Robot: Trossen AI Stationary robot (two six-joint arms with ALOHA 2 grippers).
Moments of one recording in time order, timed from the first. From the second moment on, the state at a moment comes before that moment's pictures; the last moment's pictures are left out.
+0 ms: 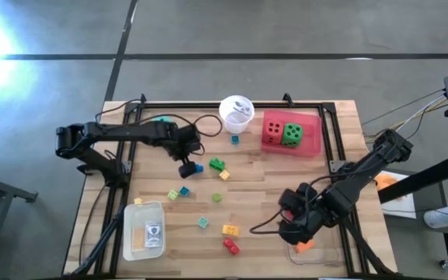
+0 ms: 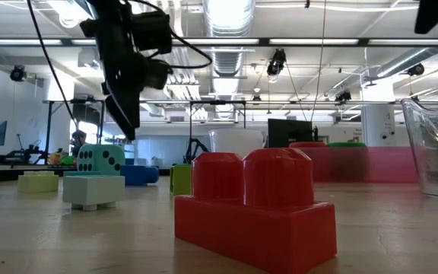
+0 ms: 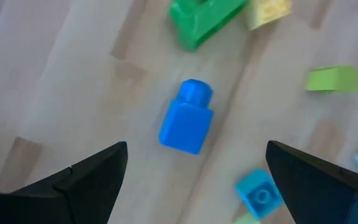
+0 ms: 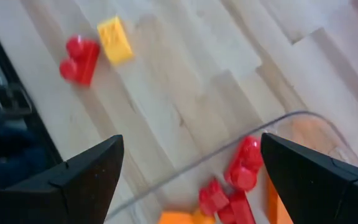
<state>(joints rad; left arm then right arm) 0.26 1.48 0.99 -0.81 0.12 -0.19 0.68 1.52 1.36 -1.12 0.31 1.25</state>
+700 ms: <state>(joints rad) 0.20 1.71 0.99 -0.77 0.00 -0.10 0.67 1.52 1.37 -1.06 0.57 1.46</state>
